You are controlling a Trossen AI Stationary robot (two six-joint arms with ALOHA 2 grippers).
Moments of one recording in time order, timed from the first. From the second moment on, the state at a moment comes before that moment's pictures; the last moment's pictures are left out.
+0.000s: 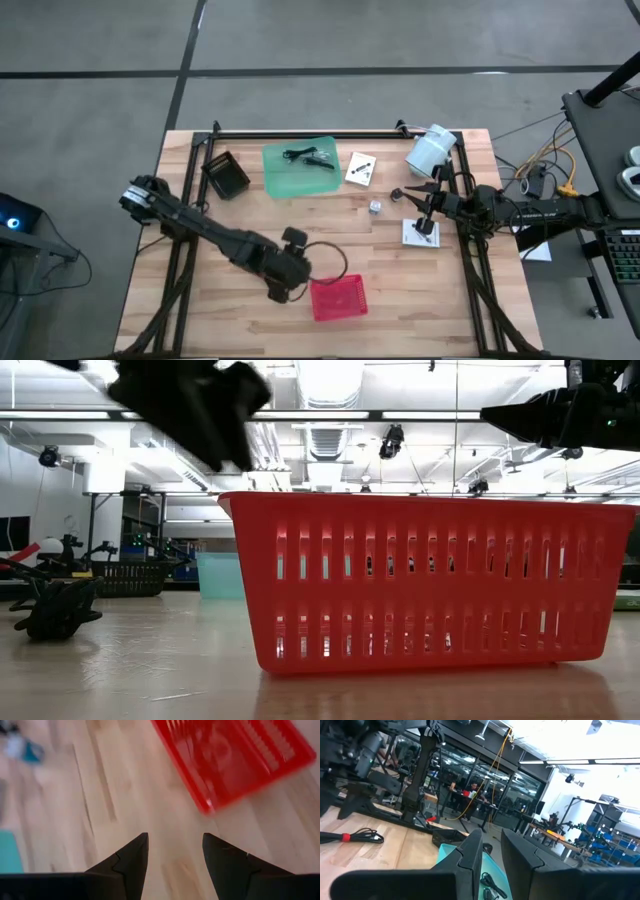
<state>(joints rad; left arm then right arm) -0.44 1.65 1.26 -0.65 -0.26 -0.05 -0.05 0.38 0.03 0.58 0.16 -0.43</state>
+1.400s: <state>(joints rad) -0.53 1.66 1.00 -0.63 -0.06 -0.36 -0.05 0.38 0.03 0.57 0.16 -0.43</state>
